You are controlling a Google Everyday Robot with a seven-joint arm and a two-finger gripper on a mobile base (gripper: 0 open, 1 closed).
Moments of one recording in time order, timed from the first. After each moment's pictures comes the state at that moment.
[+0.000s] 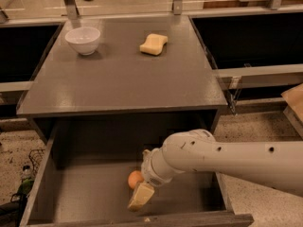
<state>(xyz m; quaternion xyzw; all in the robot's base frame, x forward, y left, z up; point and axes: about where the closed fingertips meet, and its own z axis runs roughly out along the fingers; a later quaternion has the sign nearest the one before) 0.424 0.040 0.605 -0.60 0.75 0.17 0.22</state>
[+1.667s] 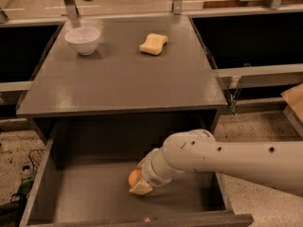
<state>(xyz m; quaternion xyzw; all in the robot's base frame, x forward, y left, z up) 0.423 0.040 0.605 -0.60 0.75 0.17 0.22</state>
